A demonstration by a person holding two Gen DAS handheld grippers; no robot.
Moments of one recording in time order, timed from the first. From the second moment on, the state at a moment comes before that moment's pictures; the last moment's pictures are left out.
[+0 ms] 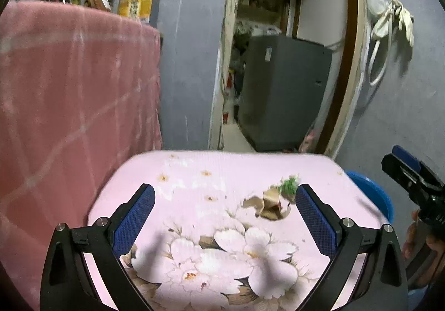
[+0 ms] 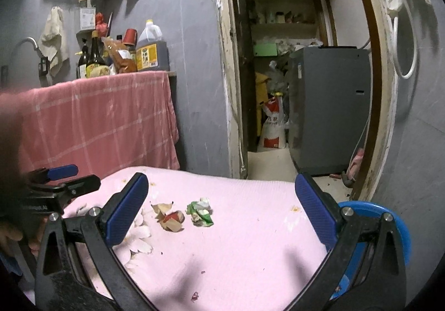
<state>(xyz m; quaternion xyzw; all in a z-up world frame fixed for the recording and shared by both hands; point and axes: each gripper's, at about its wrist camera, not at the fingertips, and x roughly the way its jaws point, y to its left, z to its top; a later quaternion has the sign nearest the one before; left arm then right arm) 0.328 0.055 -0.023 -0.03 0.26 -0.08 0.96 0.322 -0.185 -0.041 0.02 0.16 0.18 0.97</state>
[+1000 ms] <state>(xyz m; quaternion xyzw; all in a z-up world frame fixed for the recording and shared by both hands) 0.417 0.010 -0.067 -0.06 0.42 -0.16 0.89 0.389 -0.186 -0.085 0.04 0.32 0.19 0.93</state>
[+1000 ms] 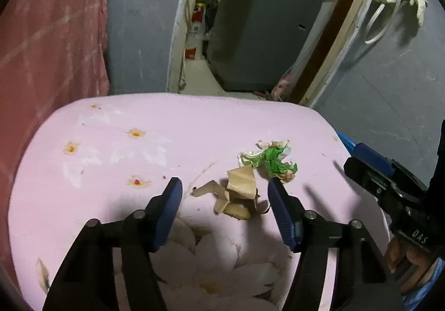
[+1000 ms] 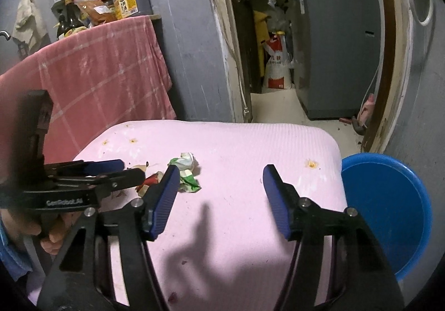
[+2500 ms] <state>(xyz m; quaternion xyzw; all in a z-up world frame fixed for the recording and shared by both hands) 0.382 0.031 -0.048 -0.12 0.39 -0.15 0.90 0.390 -0.155 -0.086 0.02 0.32 0.23 0.92</state>
